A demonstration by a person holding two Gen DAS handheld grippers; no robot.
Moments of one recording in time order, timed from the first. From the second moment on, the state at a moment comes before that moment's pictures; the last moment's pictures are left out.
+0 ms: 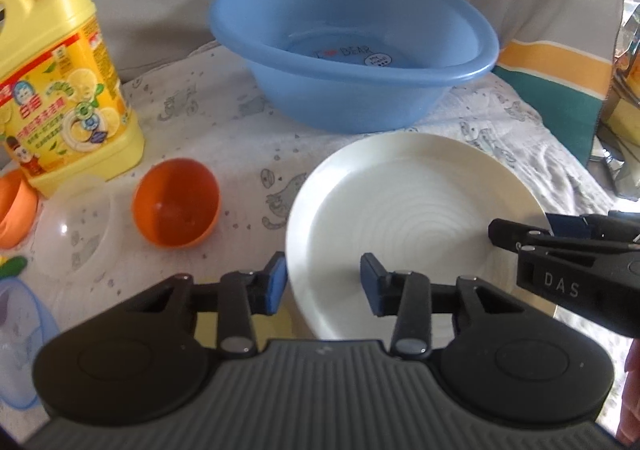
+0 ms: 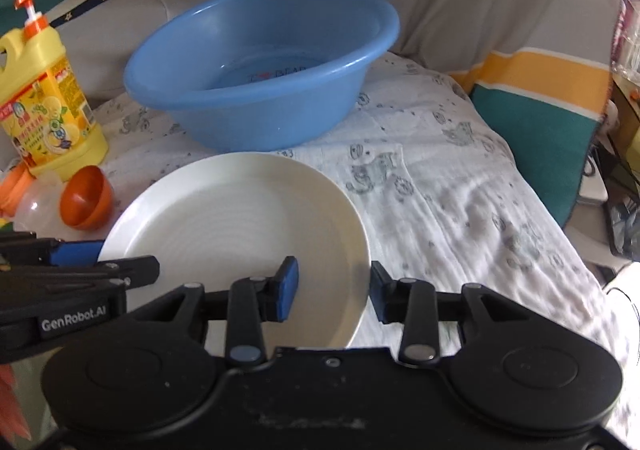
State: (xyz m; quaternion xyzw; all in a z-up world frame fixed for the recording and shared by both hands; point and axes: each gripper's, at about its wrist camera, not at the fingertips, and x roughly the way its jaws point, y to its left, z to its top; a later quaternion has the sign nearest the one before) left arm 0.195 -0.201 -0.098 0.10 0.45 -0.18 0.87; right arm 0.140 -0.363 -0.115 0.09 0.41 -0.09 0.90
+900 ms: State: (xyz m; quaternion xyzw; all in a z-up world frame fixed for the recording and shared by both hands) left arm 0.041 0.022 -0.009 0.03 0.43 -0.05 0.90; right arm 0.029 -0.142 -0.020 0.03 0.42 0.07 0.90
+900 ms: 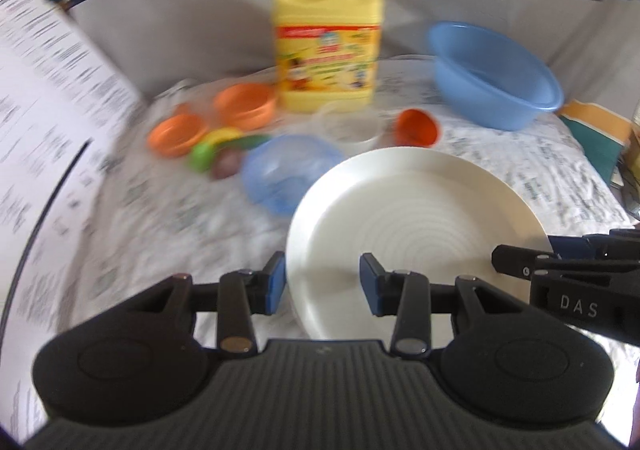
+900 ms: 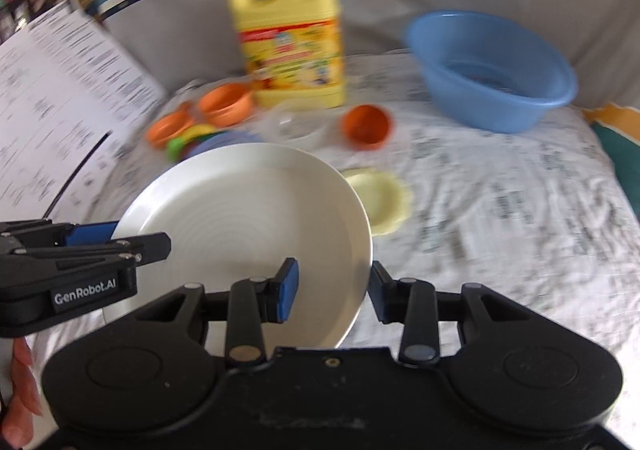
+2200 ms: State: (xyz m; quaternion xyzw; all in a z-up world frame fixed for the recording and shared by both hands) left arm -0.023 0.207 -0.097 -0.05 0.47 0.05 0.88; right arm -0.002 0.035 -0.085 -0.07 0.51 0.21 0.83
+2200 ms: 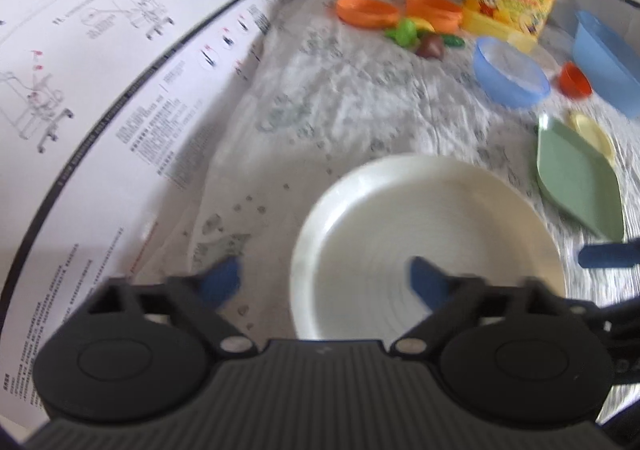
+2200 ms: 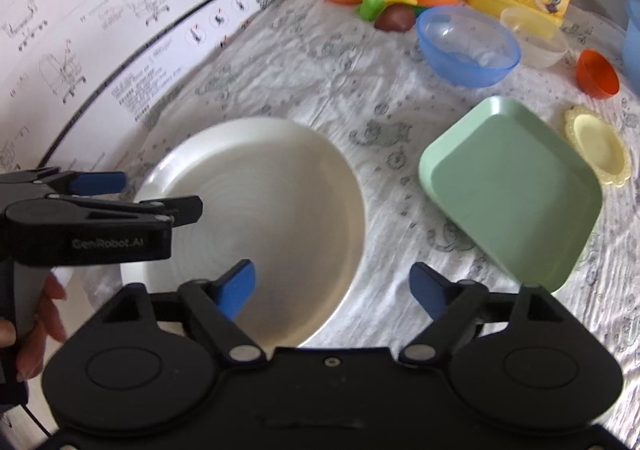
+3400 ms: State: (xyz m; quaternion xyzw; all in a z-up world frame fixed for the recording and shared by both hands) left arm 0.078 0.059 -0.078 0.04 0.45 -0.07 0.89; right arm 0.042 -0.171 -0.093 0.14 0.49 0.02 0.86
